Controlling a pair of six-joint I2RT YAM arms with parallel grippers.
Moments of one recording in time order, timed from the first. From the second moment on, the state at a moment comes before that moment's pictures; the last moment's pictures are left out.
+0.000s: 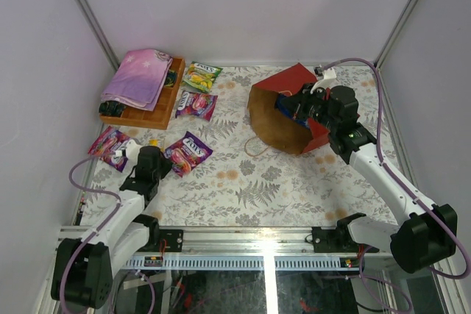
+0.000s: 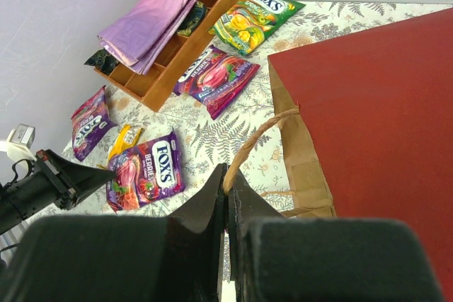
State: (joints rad) left arm -0.17 0.85 0.27 -0.09 -0.27 -0.98; right arm 0.36 1.16 0.93 0.05 -0.30 0.41
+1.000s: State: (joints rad) left arm -0.13 1.10 0.45 0.02 -0.30 -0.95; right arm 0.36 1.20 0.93 0.05 -0.33 0.40
